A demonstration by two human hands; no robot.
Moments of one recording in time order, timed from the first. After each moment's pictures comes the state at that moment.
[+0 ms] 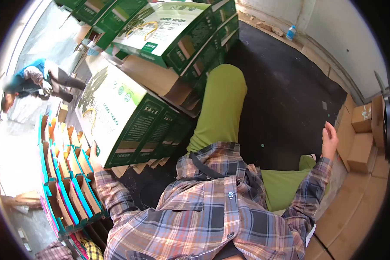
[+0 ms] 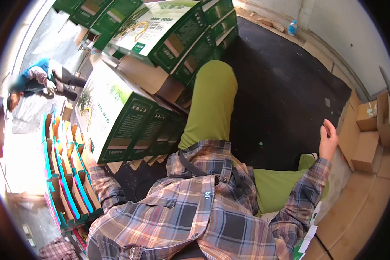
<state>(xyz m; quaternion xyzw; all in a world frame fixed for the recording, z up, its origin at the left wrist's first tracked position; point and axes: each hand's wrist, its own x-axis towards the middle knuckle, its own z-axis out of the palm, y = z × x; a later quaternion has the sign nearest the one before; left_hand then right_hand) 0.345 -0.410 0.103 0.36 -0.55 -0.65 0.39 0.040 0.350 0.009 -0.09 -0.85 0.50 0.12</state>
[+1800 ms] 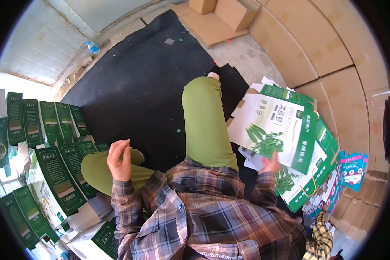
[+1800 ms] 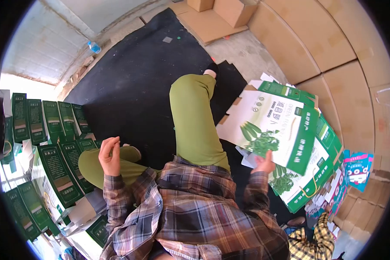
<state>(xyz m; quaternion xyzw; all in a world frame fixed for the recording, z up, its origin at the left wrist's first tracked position) 0.020 -0.010 0.057 -0.34 -0.81 -0.47 -0.03 0.436 0.251 -0.075 -0.71 -0.18 0.46 0.50</state>
